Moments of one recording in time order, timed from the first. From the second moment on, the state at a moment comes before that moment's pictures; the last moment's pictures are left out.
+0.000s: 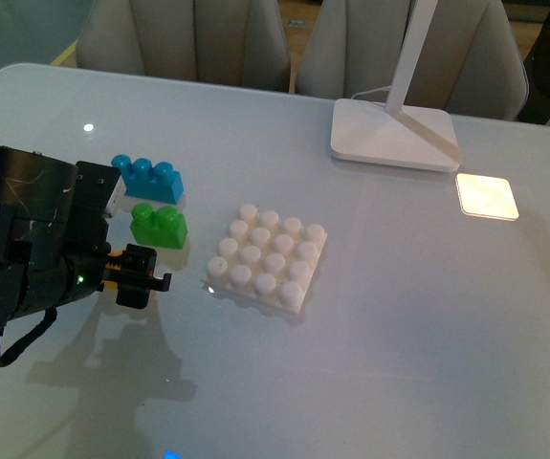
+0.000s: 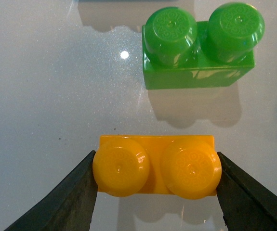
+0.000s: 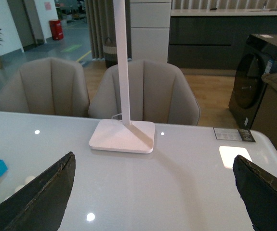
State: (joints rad) left arm -0.22 2.37 0.81 0.71 -0.09 0.01; right arm 0.00 0.01 0.01 0.00 0.00 -0.01
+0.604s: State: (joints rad) left arm -0.44 2.16 0.72 0.63 -0.17 -0.10; right arm 0.00 0.01 0.01 0.00 0.00 -0.01
